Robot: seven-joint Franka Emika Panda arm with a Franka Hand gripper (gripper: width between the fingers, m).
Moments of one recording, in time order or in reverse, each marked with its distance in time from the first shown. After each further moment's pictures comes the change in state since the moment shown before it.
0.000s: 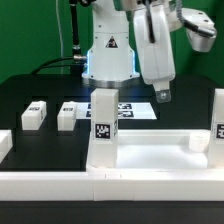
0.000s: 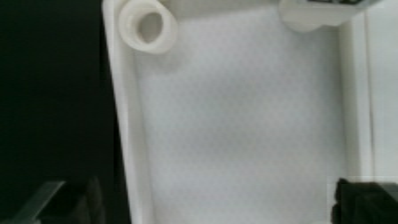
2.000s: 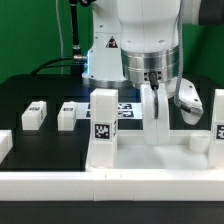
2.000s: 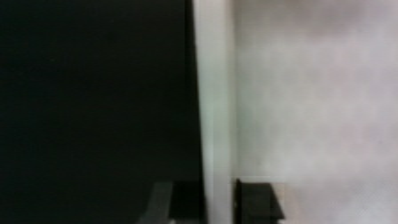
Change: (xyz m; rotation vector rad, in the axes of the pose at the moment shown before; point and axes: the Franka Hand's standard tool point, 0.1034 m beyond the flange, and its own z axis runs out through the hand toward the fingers) arm 0.030 0.059 0.109 -0.073 0.135 -0.055
